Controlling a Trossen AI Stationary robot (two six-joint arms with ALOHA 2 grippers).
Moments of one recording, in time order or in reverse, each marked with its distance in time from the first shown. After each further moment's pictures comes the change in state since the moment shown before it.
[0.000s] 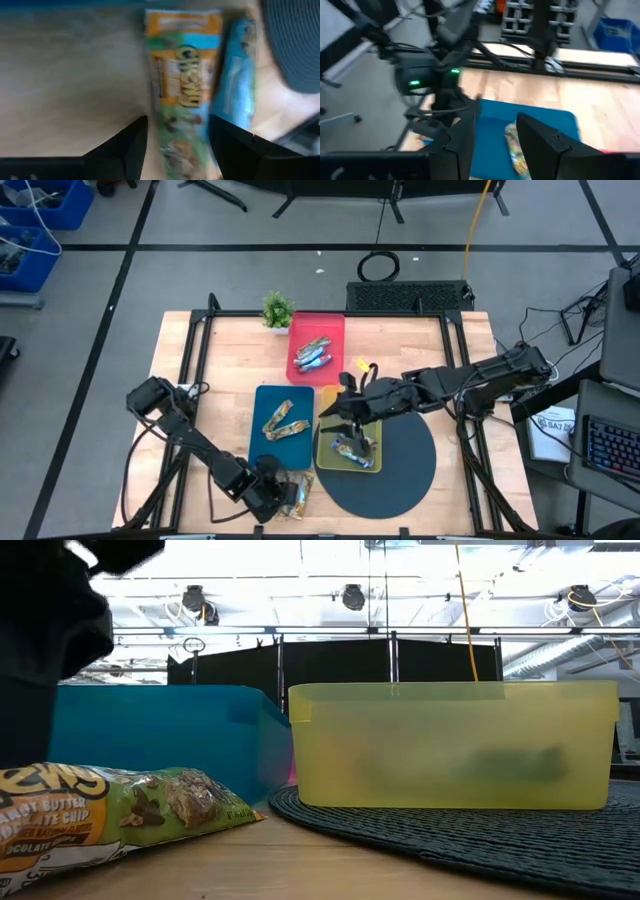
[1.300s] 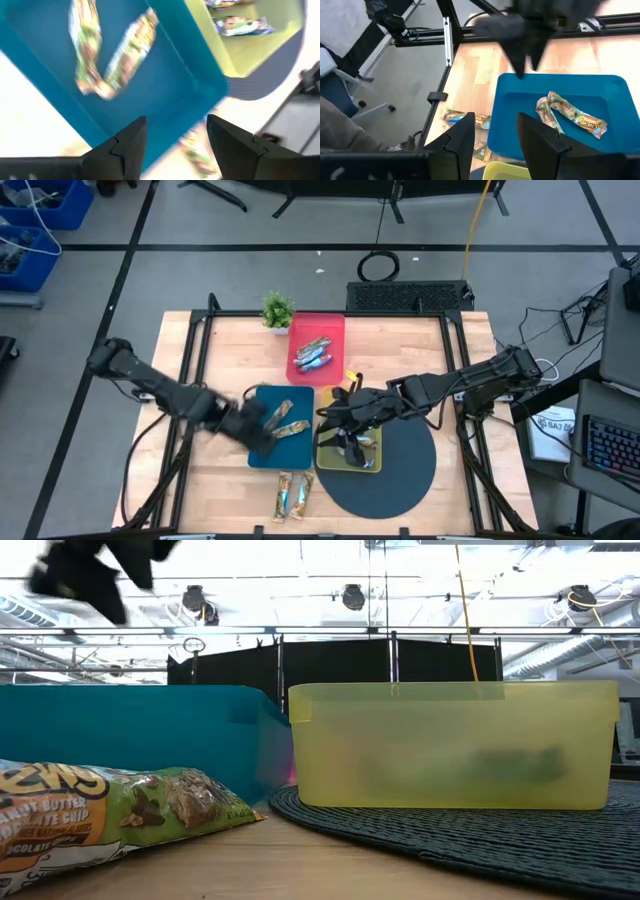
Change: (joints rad) left arm 0.279 -0.547 -0.021 -0.496 0.041 0.695; right arm 0.003 0.082 0.000 -0.029 -0.124 0.164
